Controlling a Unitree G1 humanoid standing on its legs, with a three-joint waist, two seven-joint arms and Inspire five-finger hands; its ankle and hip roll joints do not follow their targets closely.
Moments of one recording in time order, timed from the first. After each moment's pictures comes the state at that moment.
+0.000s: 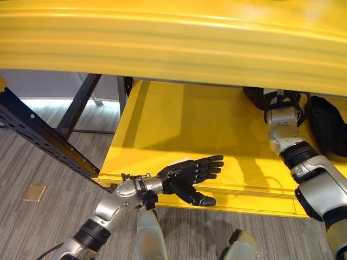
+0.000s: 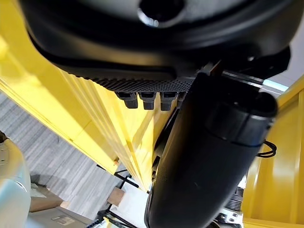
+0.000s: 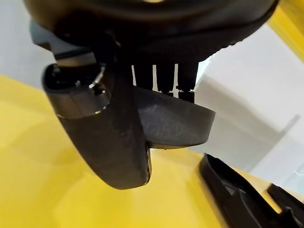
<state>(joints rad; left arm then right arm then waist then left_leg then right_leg) -0.26 0.58 -0.43 -0.01 -0.74 0.19 -0.65 -1.07 -0.61 0.62 0.72 -1.10 0.44 0.33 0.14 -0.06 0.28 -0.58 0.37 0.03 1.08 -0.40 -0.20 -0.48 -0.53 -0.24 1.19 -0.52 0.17</state>
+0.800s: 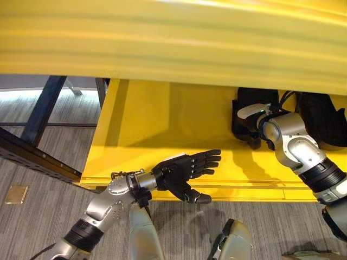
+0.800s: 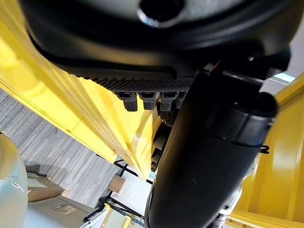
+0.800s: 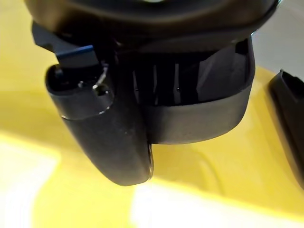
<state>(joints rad) -0.24 0.63 -0.38 -0.06 -0.74 0.16 -0.67 -0.83 -0.80 0.61 0.02 -0.89 0.38 0.93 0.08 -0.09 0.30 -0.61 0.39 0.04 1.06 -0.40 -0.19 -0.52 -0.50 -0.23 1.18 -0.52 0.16</state>
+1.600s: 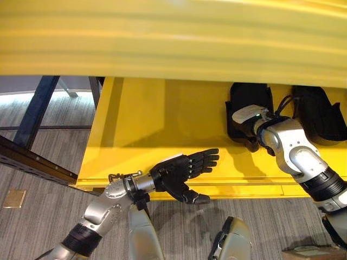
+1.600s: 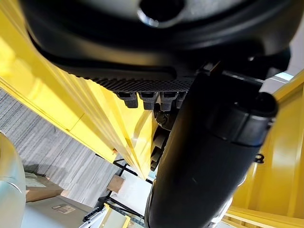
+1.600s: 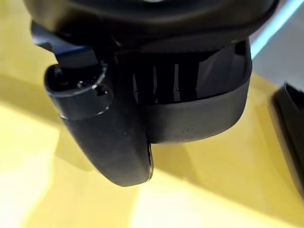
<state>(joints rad) -0.18 0.63 -0.33 -0.09 -0.74 0.14 -0.67 -0.75 -0.78 0.54 -0.04 -1.02 0.21 0.81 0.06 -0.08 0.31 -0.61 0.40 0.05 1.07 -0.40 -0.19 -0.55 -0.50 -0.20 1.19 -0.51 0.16</state>
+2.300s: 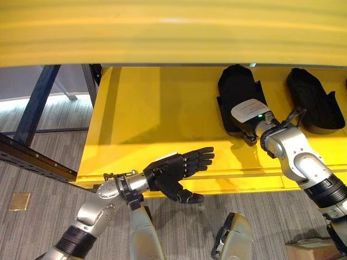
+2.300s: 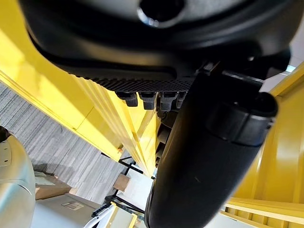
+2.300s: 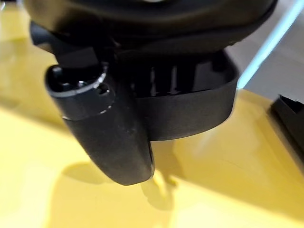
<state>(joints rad) -0.17 0.65 -0.29 -0.09 -0.74 0.14 -0.71 -0.67 -0.81 0.48 0.02 -0.90 0.22 0.49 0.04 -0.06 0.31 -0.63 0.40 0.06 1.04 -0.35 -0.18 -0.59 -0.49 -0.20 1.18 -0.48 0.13</state>
